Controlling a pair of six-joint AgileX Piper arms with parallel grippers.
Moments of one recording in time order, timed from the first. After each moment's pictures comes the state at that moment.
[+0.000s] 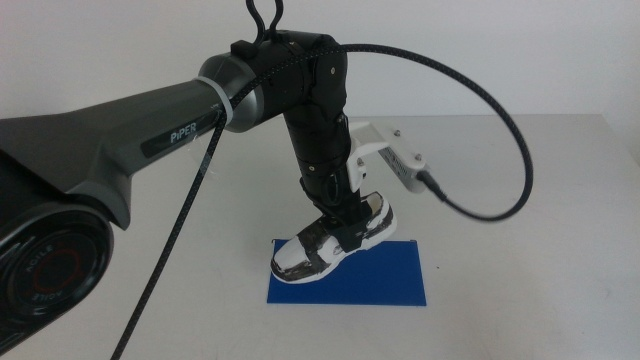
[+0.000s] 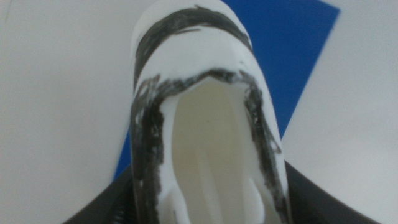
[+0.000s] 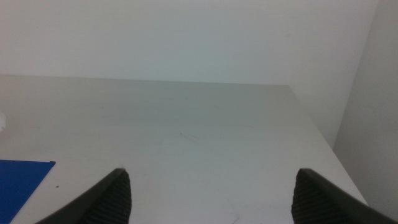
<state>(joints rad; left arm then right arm) -0.60 2.13 -1.86 -0.21 1.23 0.68 -0.03 -0.01 0.03 0.04 0.17 -0.06</state>
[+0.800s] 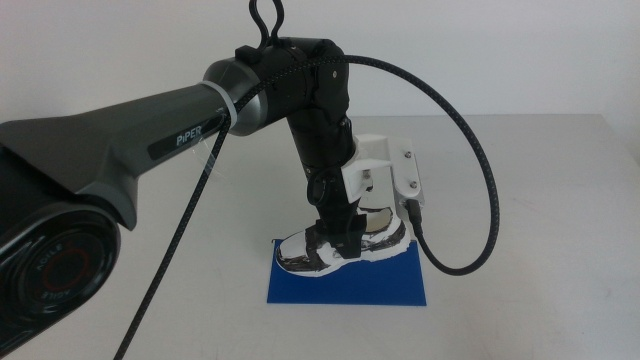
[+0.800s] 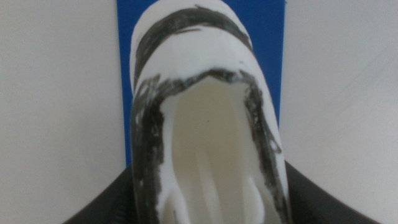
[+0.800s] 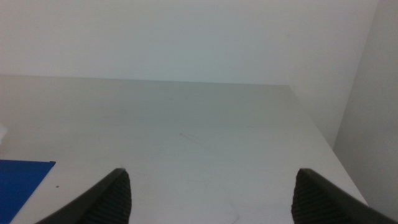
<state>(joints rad) -0.60 2.14 -1.86 -0.26 1.22 1.07 -0.03 -0.01 0.03 0.04 0.17 -0.06</state>
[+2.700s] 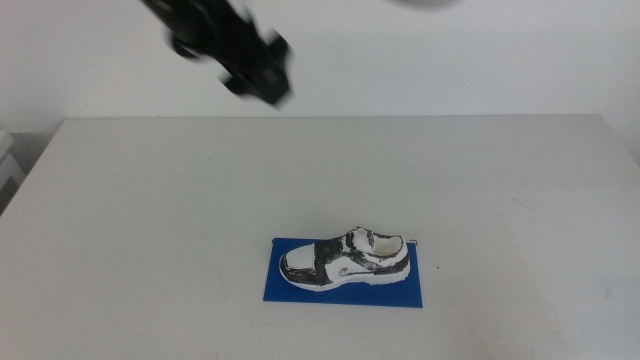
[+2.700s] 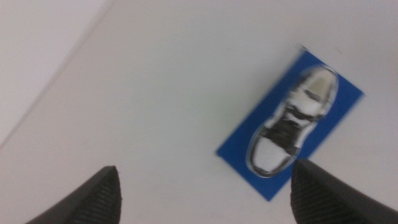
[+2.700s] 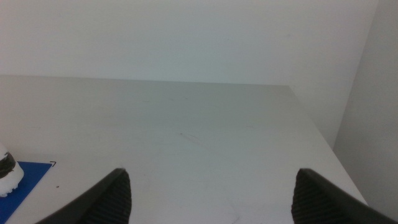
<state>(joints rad) -0.47 1.64 -1.86 -0.12 1.25 0.50 -0.03 -0.01 0.03 0.04 0.17 -0.06</state>
